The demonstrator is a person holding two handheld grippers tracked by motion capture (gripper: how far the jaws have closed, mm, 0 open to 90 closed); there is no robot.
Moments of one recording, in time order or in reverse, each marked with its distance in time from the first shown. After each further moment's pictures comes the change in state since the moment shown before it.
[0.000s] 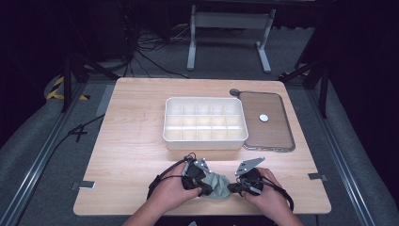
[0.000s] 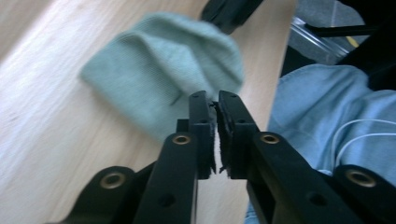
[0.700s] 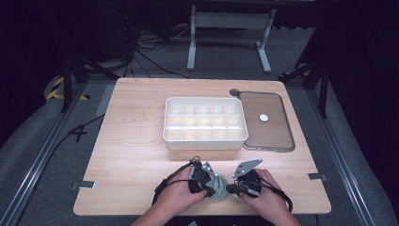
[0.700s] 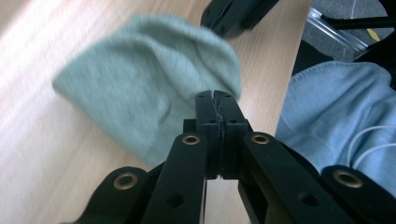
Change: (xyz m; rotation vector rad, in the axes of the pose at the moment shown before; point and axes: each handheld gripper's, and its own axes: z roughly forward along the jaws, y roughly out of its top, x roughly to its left) left arm -0.009 0.003 0.010 0.044 0.065 -0.050; right arm 0.010 0.004 -0.002 -0.005 -0.023 -0.028
